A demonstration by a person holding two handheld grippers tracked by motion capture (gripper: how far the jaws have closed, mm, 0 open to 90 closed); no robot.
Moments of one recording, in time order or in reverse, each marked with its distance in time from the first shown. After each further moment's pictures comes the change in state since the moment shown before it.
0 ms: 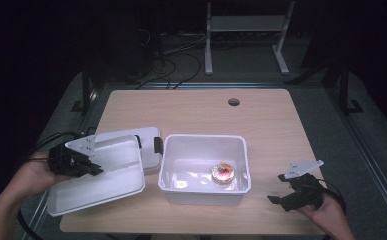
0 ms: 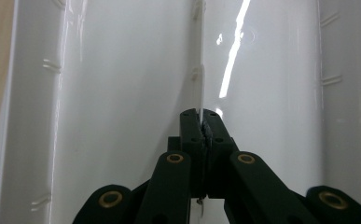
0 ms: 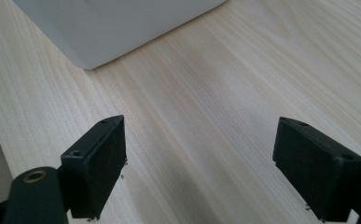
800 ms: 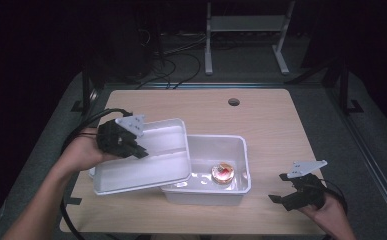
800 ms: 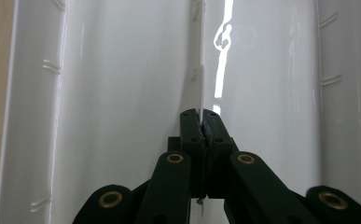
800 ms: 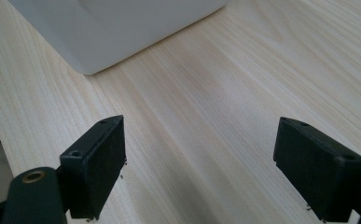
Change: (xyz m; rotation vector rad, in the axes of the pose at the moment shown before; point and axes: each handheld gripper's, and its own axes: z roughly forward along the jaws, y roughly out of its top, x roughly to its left) left arm -0.002 0.129 0.016 -0.077 -0.078 0.134; right arm -0.002 -0.002 -0.004 -0.029 -0.001 0.014
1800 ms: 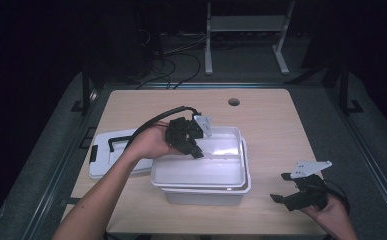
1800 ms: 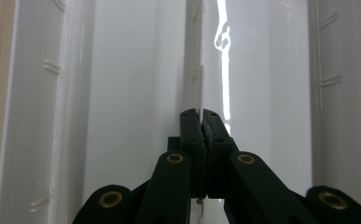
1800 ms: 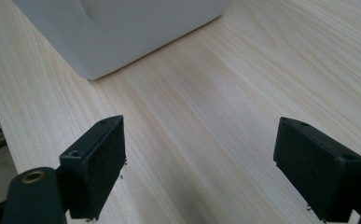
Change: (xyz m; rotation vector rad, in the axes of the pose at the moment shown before) left arm 0.010 0.110 0.090 0.054 -0.133 0.133; right arm 0.000 -0.002 -0.006 -0.036 -0.002 0.000
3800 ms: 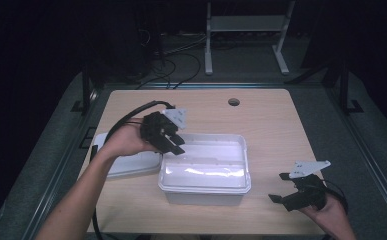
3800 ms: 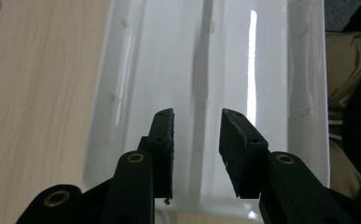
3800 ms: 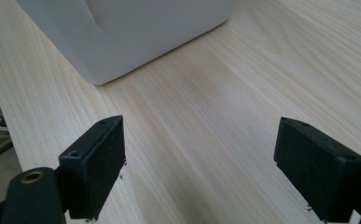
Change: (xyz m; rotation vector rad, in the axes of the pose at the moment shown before) left arm 0.000 -0.066 -0.048 -0.101 0.103 -0.063; right arm 0.002 0.003 0.001 -0.005 0.011 -0.002
